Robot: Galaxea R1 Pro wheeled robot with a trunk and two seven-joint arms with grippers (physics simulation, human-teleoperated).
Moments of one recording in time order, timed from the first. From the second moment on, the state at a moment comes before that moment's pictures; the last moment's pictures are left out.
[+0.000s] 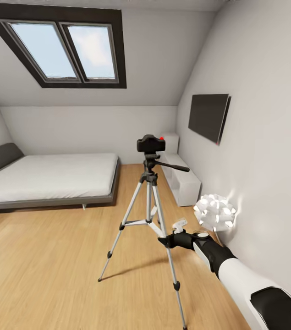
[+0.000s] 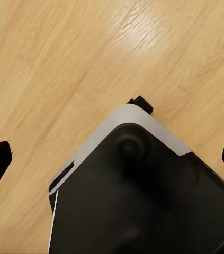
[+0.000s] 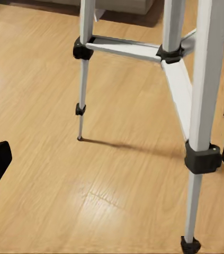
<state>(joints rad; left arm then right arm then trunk) -0.26 0.06 -0.41 0.00 1.11 -0.03 0.20 -0.86 0.00 0.28 -0.34 -0.08 0.14 0.49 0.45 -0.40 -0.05</state>
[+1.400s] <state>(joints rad) -0.26 0.06 -0.41 0.00 1.11 -0.03 0.20 -0.73 -0.21 0.26 0.03 -0.08 0.15 0.35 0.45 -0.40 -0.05</state>
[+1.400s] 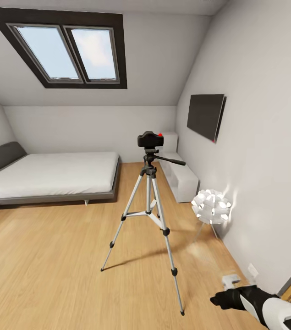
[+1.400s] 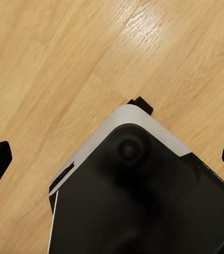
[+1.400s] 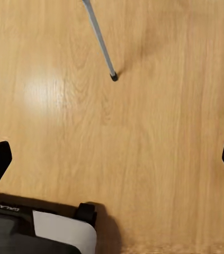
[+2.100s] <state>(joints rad) -0.26 0.05 -0.41 0.00 1.10 -0.03 0.20 -0.38 -0.20 0.26 0.03 -0.09 0.05 0.18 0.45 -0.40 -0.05</state>
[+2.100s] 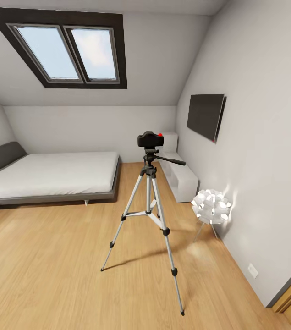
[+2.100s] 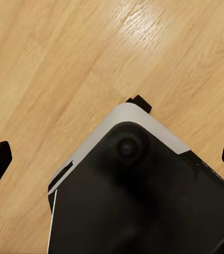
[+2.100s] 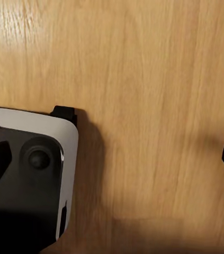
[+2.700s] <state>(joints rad) -0.26 0.04 -0.41 0.00 0.95 -0.02 0.20 -0.37 -0.20 0.26 0.03 -0.09 0.02 0.18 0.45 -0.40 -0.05</state>
